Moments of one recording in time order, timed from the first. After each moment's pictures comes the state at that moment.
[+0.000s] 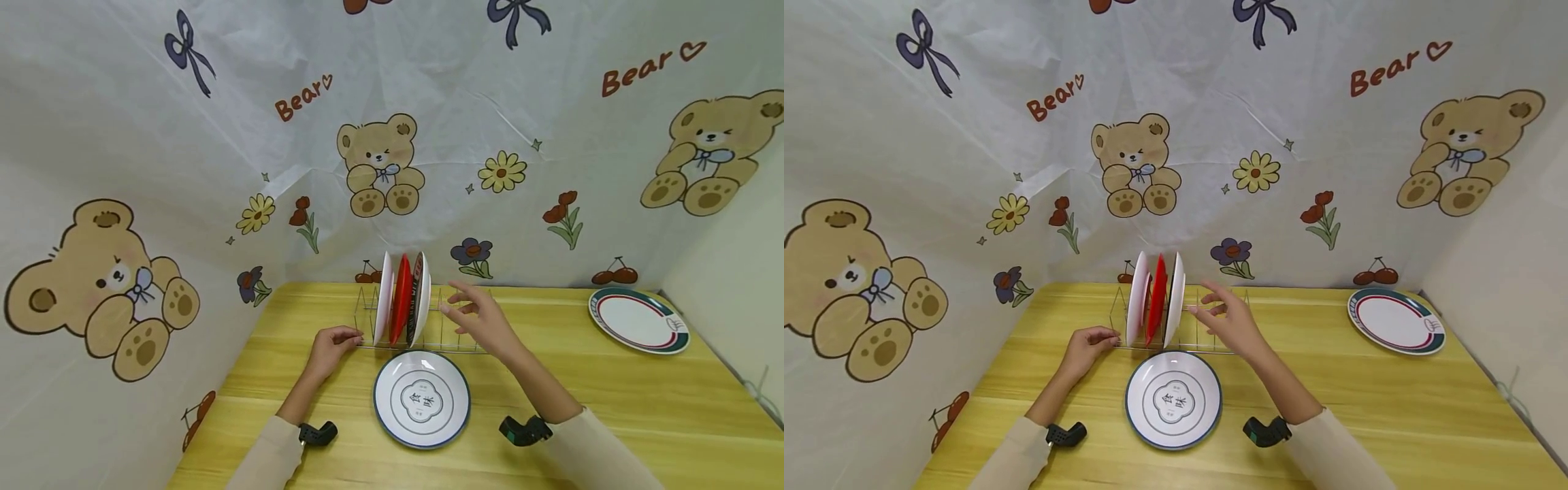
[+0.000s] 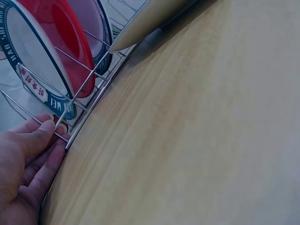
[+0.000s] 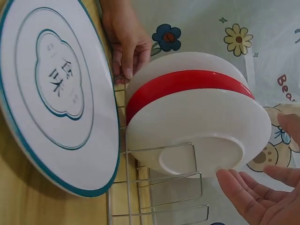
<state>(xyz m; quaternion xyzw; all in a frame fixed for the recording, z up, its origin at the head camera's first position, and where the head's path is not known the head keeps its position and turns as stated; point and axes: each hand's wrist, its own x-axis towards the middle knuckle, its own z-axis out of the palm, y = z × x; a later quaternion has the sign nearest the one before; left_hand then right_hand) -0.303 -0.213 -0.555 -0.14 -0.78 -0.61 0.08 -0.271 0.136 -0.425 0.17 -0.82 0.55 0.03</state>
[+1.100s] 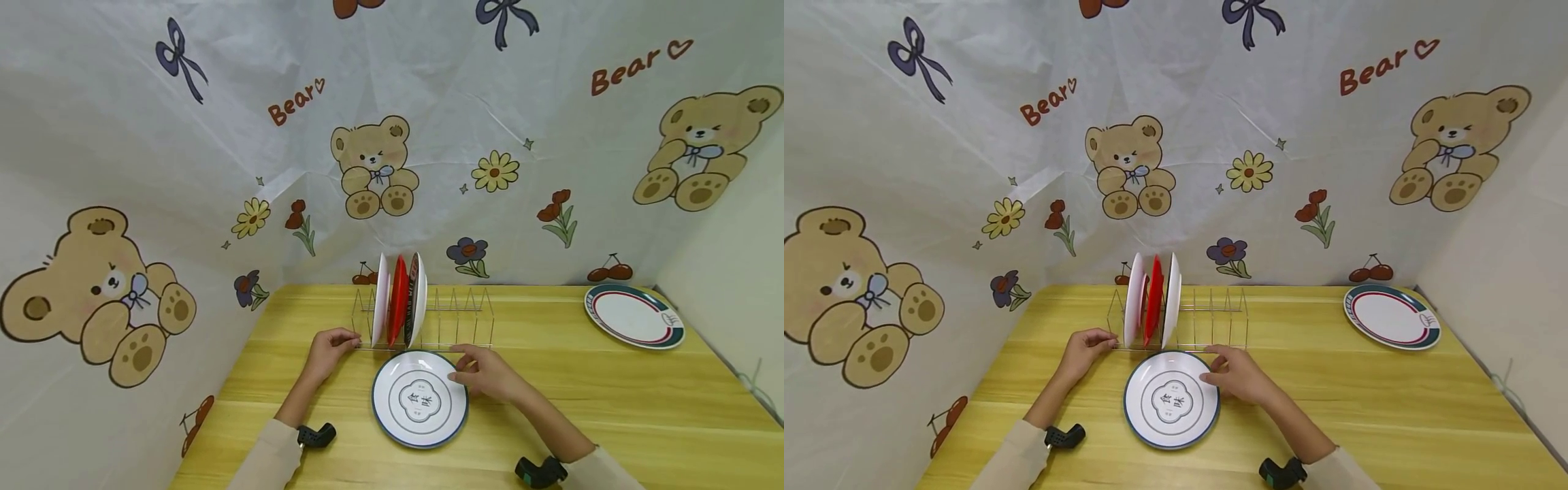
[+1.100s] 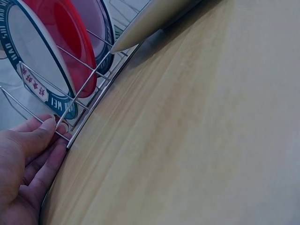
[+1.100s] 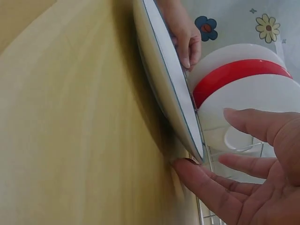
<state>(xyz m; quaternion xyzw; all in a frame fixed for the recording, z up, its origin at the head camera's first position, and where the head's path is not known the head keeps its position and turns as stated) -0.303 -0.213 -0.554 -0.13 -0.78 -0.61 0.06 -0.231 0.156 -0.492 0.15 -0.84 0.50 -0.13</state>
